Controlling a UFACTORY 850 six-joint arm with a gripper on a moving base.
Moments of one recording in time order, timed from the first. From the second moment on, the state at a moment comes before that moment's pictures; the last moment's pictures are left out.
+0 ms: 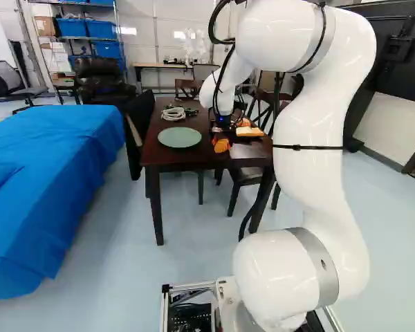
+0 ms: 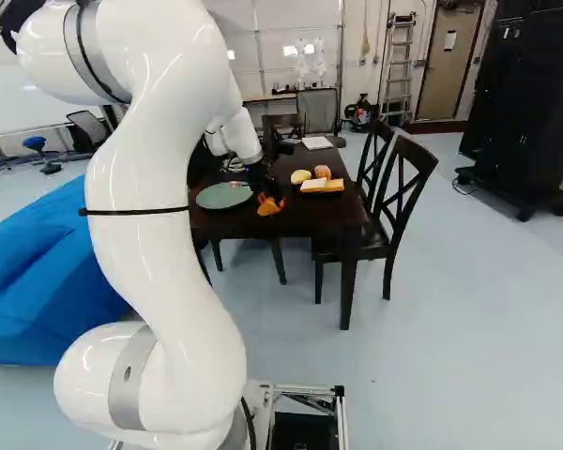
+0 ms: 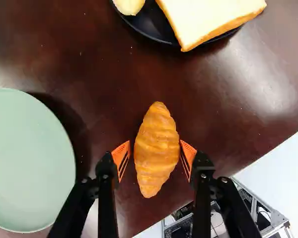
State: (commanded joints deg) arm 2.2 -27.0 -72.6 -17.0 -30.8 47.5
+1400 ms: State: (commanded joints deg) arm 3.8 -23.6 -72.5 -17.2 -31.5 47.5
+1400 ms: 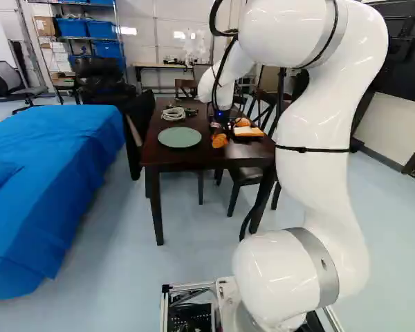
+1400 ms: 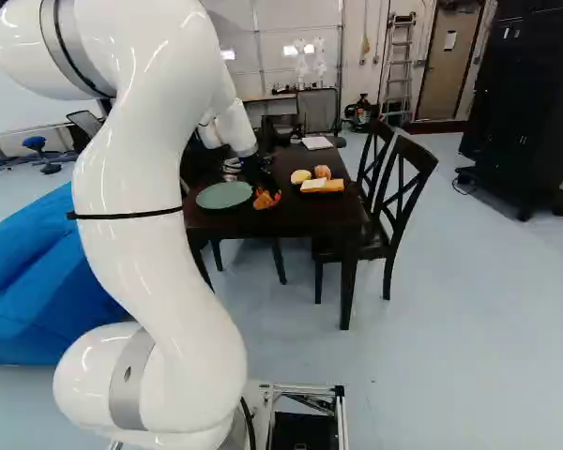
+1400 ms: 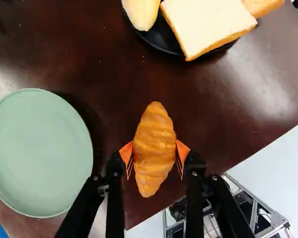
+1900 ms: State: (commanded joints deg) arm 7.2 -22.3 -75.2 -19.5 -34.3 47.5
